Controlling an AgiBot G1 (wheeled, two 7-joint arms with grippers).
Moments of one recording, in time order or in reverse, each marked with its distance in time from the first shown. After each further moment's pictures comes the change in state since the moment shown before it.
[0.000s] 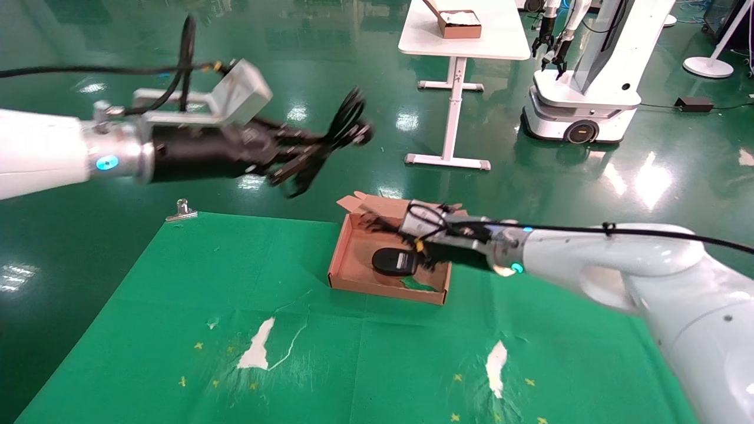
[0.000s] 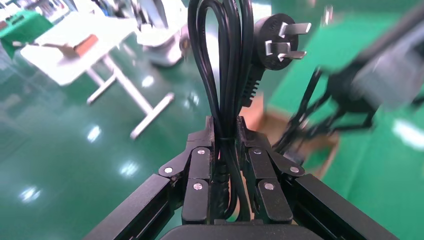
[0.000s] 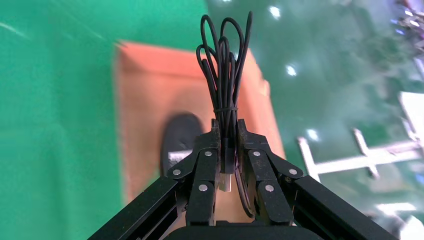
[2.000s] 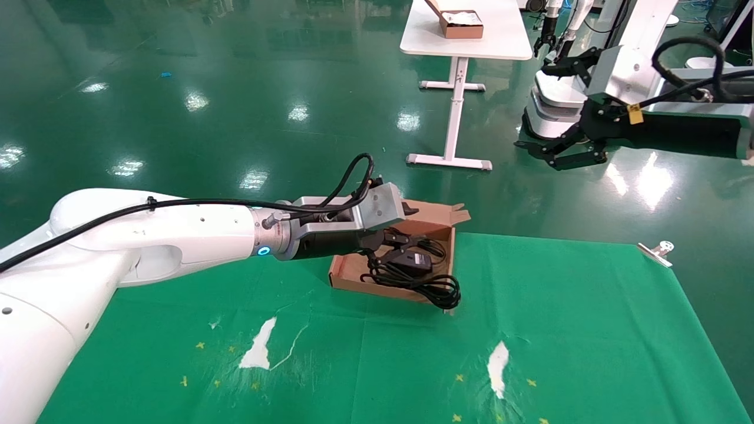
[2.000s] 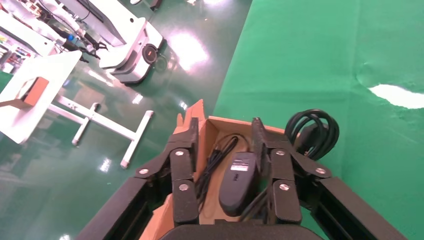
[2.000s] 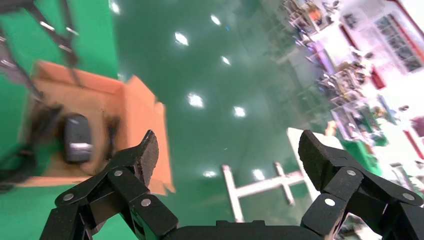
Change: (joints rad) left arm 0.329 0.165 0.164 -0.398 -0.079 -0.270 0.066; right arm 0.252 0.422 0.051 0.106 0.150 -0.425 -0.067
